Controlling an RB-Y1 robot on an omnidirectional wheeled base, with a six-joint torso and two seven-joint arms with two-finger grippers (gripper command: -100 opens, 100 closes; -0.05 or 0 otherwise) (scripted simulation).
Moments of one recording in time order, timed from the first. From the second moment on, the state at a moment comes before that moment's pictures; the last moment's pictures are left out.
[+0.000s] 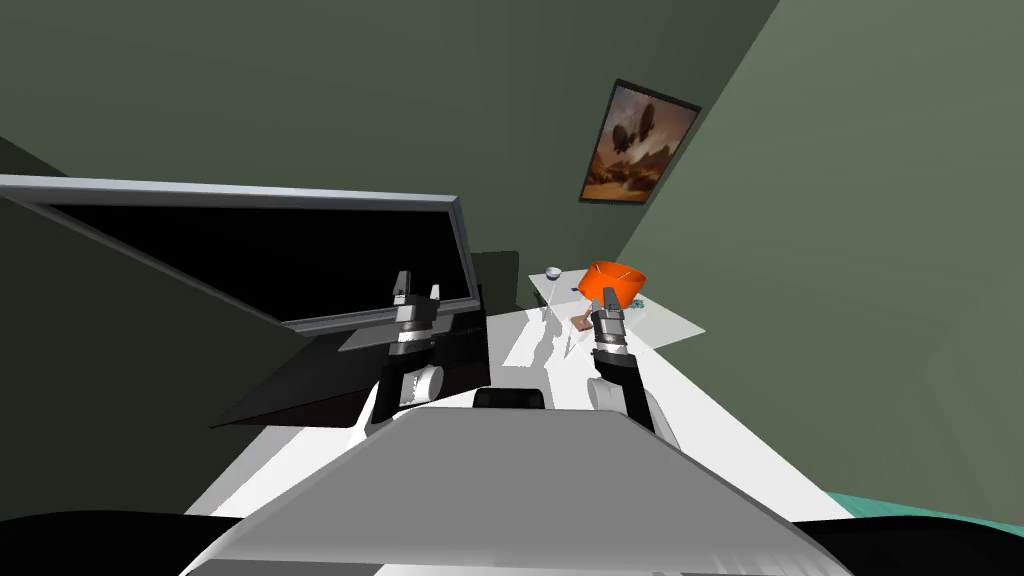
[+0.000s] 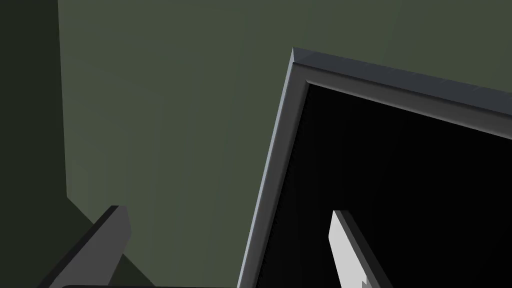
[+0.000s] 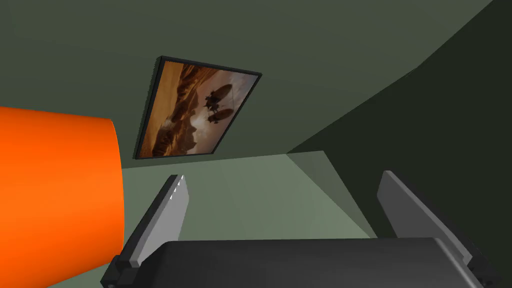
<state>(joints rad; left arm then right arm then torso) 0.47 -0.02 -0.02 -2.30 -0.01 -0.36 0.12 0.51 -0.05 -0.03 -2.23 0.07 -0.41 0.16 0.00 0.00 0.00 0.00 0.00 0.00</state>
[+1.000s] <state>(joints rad) 0.51 0.18 -0.02 -2.15 0.12 -0.36 0.17 0.51 -0.05 -0.03 -2.23 0.07 -0.41 0.16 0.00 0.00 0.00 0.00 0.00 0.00</state>
